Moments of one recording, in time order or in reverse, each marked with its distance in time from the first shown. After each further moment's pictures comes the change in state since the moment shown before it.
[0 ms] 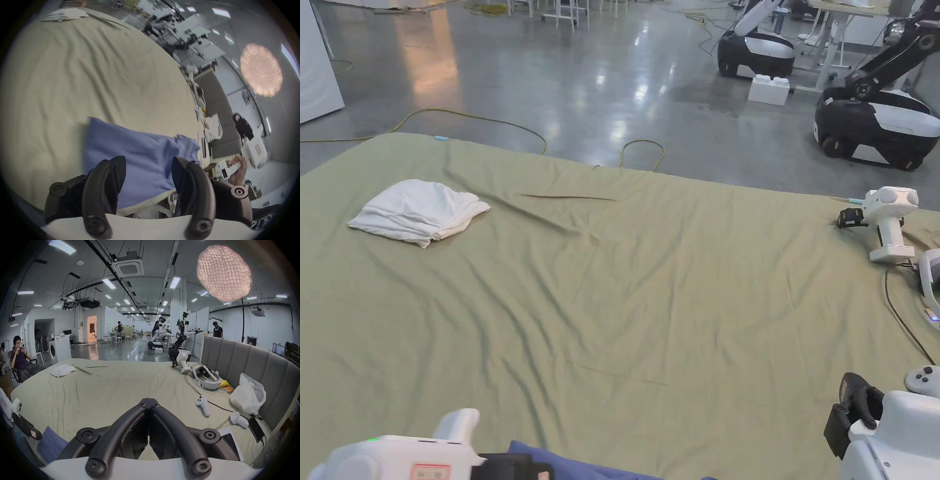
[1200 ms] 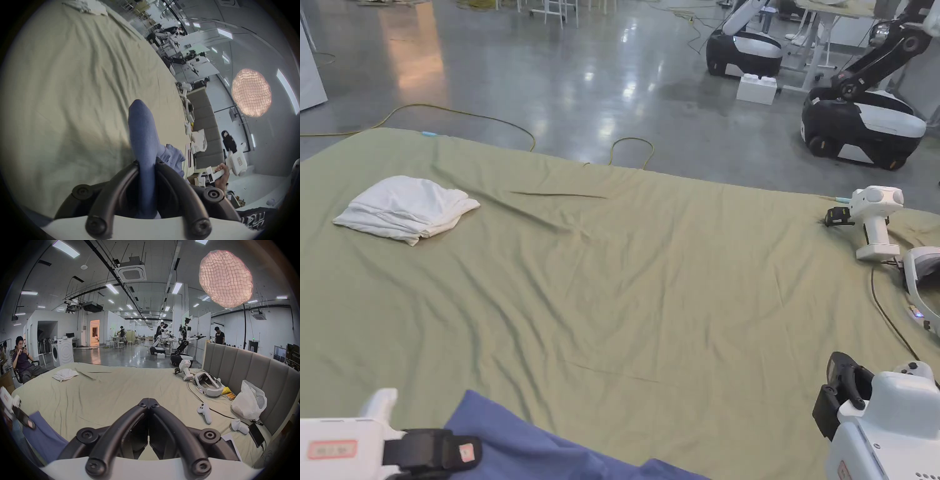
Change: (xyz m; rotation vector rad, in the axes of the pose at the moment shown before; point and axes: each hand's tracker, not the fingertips) left arm -0.060 0.033 0.054 0.065 -0.144 0.091; right arm -0.006 0.013 0.002 0.043 0.020 0.015
